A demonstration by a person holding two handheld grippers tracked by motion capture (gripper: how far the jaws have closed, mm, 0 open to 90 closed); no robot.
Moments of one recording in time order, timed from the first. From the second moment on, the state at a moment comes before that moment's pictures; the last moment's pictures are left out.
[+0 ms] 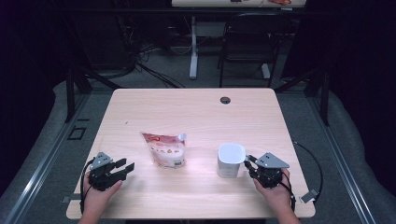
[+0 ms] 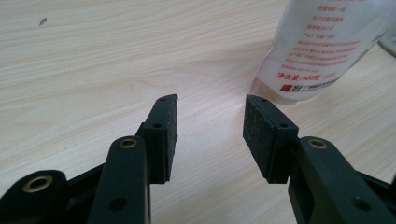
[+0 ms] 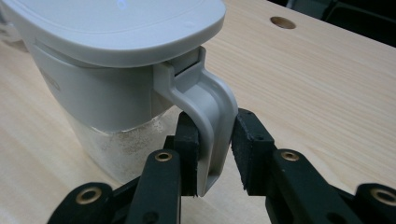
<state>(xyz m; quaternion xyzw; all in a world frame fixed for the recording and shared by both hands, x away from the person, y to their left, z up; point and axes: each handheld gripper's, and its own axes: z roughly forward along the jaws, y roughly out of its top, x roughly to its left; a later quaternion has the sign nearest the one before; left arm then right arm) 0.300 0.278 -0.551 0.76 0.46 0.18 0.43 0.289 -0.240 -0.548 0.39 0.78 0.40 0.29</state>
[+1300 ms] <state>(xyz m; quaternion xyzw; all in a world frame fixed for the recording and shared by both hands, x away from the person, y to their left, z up) 0.282 0.296 -0.552 0.75 0.48 0.19 0.42 0.305 -0.237 -0.548 0.39 0.78 0.44 0.23</state>
